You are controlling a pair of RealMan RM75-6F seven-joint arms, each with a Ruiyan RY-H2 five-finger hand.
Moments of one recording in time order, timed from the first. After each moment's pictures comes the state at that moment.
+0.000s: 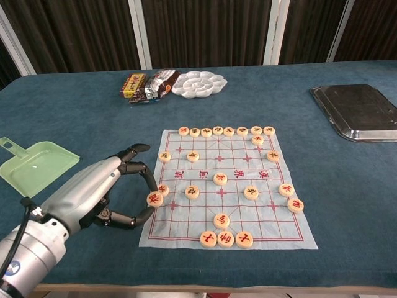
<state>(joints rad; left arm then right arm) -0.36 -1.92 -0.05 -1.44 1.39 1.26 0.26 -0.01 -1.21 -0.12 -1.50 -1.90 1.69 0.04</state>
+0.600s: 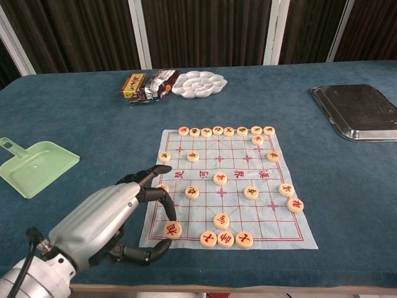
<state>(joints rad) -0.32 -1.96 0.03 -1.48 1.44 1.26 0.35 -0.01 -1.20 -0.13 -1.50 -1.91 1.70 0.07</state>
